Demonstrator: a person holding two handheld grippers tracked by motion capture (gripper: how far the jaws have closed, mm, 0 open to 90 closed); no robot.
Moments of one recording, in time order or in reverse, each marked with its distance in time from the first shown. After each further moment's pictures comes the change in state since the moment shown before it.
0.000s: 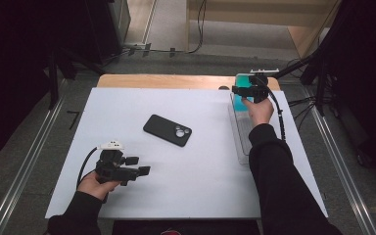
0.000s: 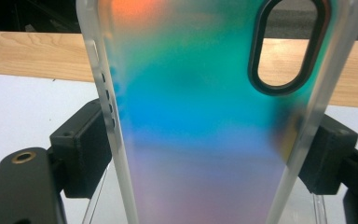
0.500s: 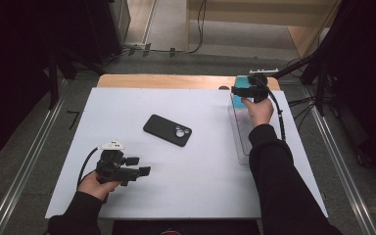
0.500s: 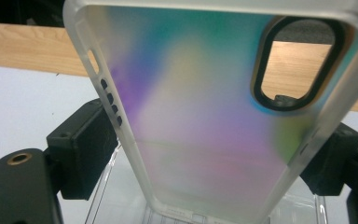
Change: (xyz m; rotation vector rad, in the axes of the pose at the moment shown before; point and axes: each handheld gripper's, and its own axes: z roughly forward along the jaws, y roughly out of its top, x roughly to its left) left arm -0.001 0.000 0.001 0.007 -0.003 0.003; right arm 0.002 -0.001 -0.002 0.006 0.006 -0.045
